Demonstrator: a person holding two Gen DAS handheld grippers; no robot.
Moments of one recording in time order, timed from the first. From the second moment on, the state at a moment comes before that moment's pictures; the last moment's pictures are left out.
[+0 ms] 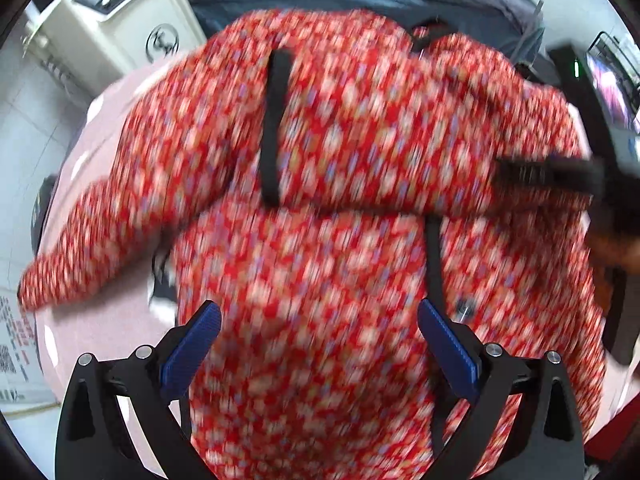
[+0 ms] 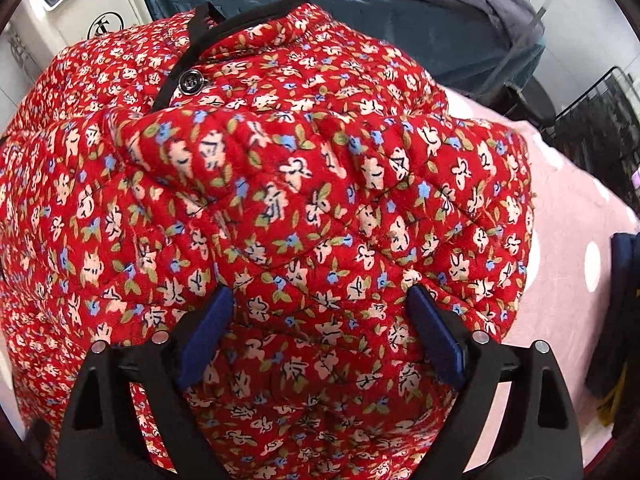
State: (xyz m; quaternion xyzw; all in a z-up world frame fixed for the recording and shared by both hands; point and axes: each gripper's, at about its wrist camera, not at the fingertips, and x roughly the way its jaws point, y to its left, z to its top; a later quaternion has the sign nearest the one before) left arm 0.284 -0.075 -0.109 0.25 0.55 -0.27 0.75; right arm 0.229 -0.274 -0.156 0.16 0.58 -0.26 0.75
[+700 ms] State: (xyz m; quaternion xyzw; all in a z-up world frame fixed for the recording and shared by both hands) left arm 0.381 -0.190 -0.175 0.30 0.57 -0.27 0.72; right arm 0.246 -0.322 -0.180 0.18 0.59 -0.25 0.75
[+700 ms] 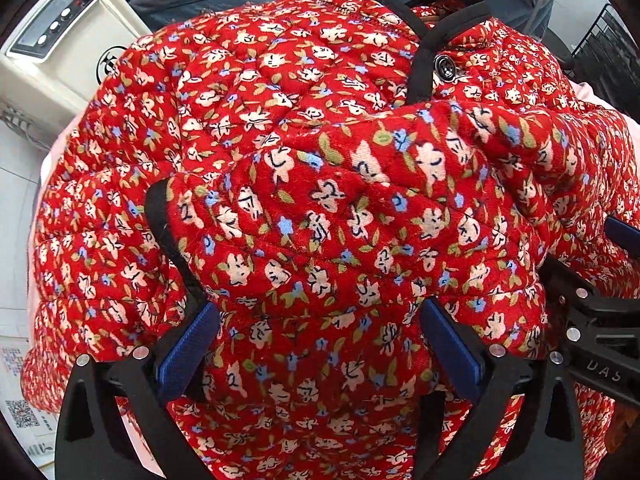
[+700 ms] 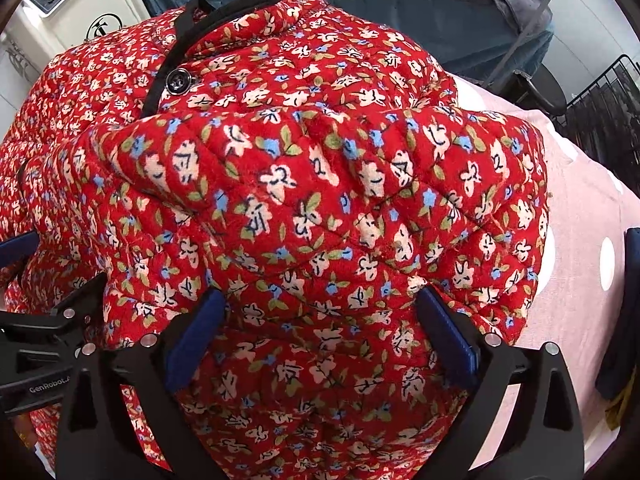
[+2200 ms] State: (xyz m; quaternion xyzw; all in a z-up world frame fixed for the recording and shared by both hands) left arm 0.255 0.083 -0.141 0.14 0.60 -0.17 0.77; right arm 0.111 -0.135 -0.160 0.16 0.62 -0.21 0.74
